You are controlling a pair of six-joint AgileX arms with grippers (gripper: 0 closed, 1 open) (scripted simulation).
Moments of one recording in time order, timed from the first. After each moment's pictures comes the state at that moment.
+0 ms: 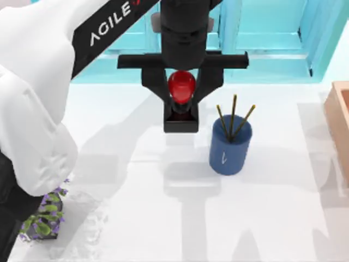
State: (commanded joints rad) left arm -0.70 2.35 2.48 -1.70 0.00 -0.67; right arm 0.00 0.00 0.00 0.00 0.00 0.00
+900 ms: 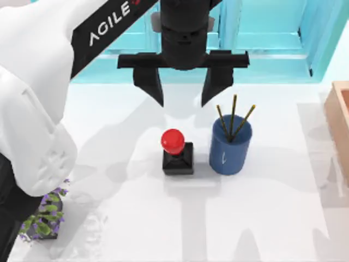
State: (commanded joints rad) left arm -0.70 2.35 2.48 -1.70 0.00 -0.67; right arm 0.00 0.00 0.00 0.00 0.00 0.00
